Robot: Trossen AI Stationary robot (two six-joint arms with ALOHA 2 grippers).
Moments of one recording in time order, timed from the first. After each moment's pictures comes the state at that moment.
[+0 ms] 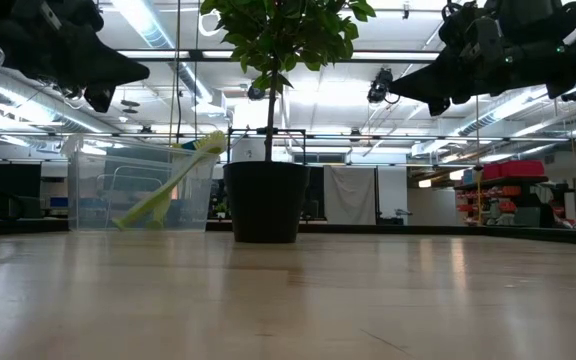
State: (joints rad) left arm -0.01 0.31 0.22 0.00 -0.16 -0.20; right arm -0.17 0.92 0.31 0.49 -0.10 -0.05
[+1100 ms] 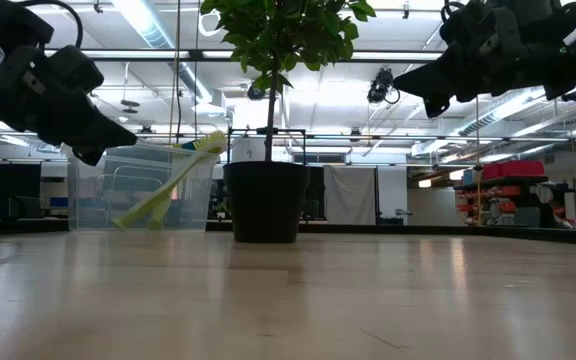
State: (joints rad) left arm -0.01 0.31 0.01 0.07 -0.10 -0.26; right arm -0.17 0.92 0.31 0.48 -0.23 -0.01
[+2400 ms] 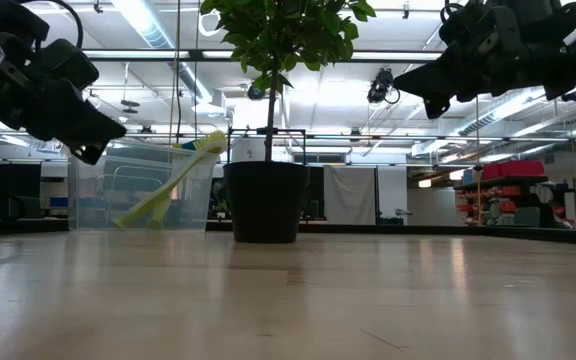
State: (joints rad) left arm -0.03 0.29 0.01 0.05 0.00 -0.27; right arm -0.18 0.92 0.31 0.48 -0.23 0.02
